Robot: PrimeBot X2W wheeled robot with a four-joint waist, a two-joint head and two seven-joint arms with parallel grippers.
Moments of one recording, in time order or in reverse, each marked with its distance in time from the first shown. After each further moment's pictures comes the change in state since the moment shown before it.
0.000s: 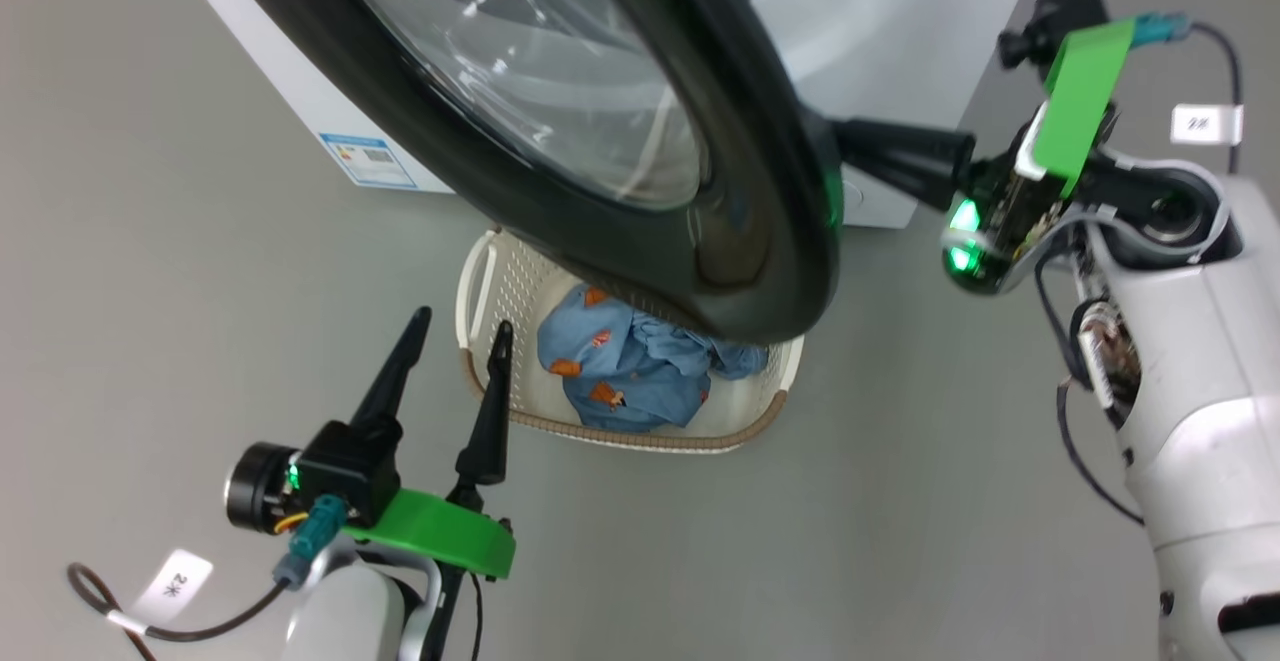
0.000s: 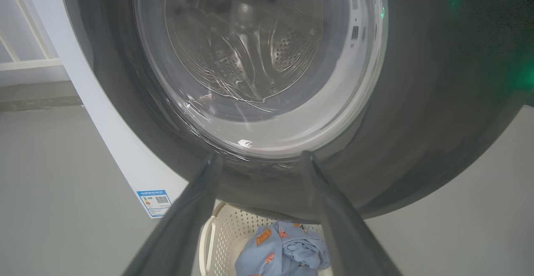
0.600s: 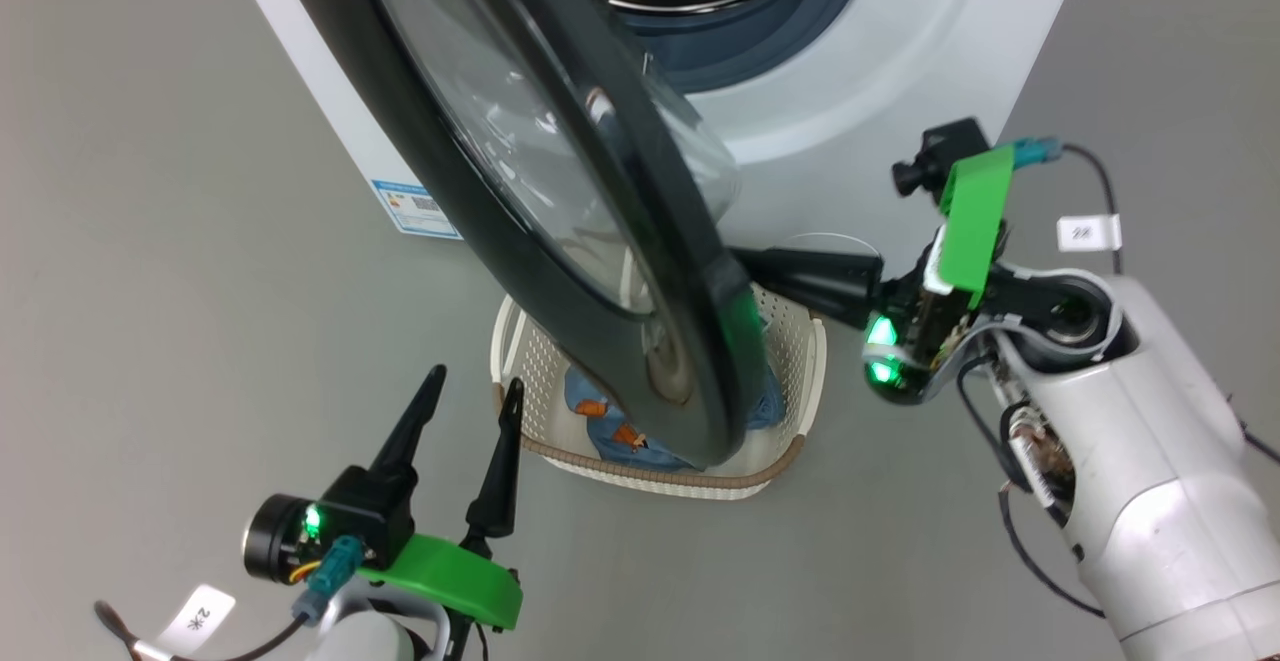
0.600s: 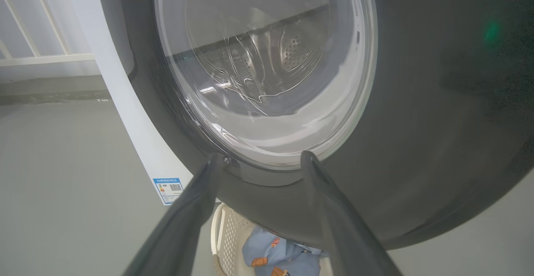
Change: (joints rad) left arm 0.055 0.001 -0.020 0.030 -0.008 0.000 0.000; right arm 0.124 0.004 0.190 -0.030 0.159 0.000 -0.041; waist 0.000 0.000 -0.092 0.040
